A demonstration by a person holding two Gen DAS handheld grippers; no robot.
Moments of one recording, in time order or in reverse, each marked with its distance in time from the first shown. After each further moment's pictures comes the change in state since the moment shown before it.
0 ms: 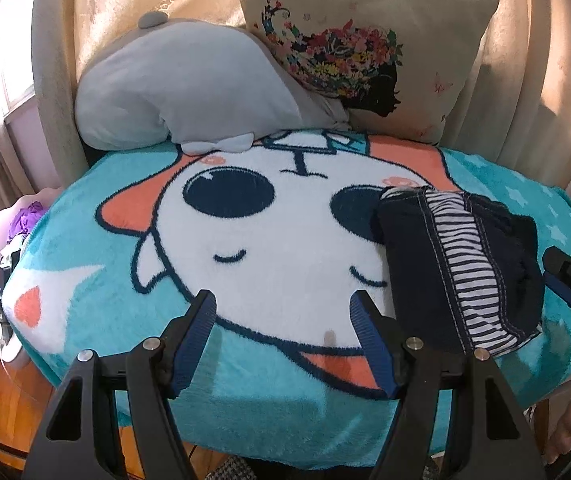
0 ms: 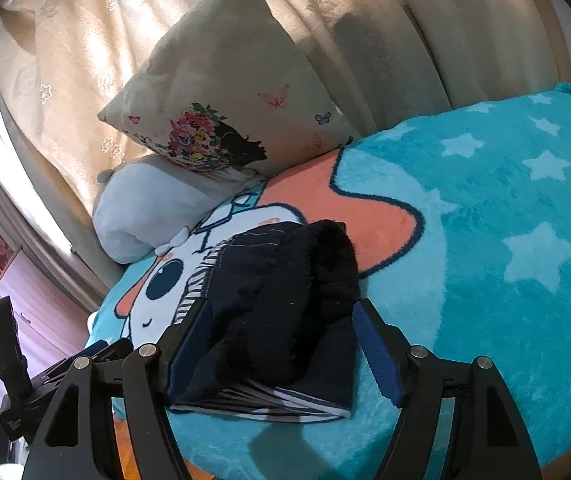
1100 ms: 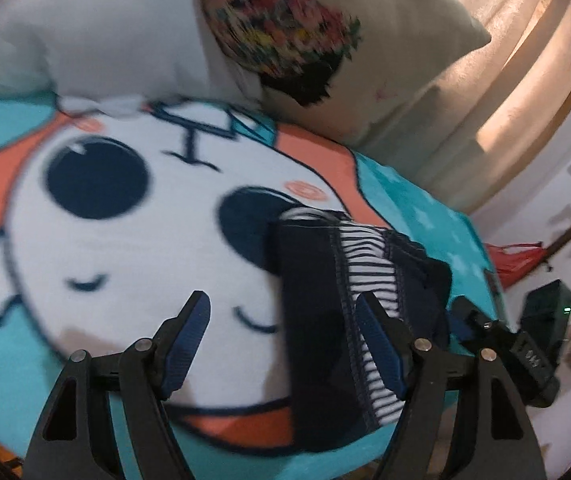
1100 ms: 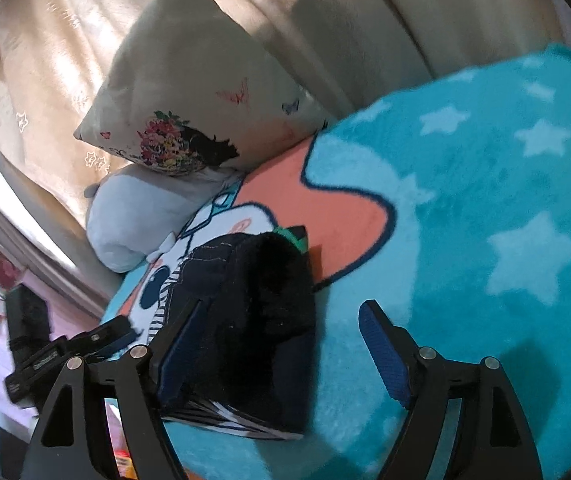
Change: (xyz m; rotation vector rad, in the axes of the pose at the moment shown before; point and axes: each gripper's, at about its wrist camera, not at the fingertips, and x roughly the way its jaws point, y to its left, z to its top) left arm 0.058 -0.009 0.040 -0.141 0.170 -0.508; right arm 0.017 -0.039 0.018 0.111 0.072 0.047
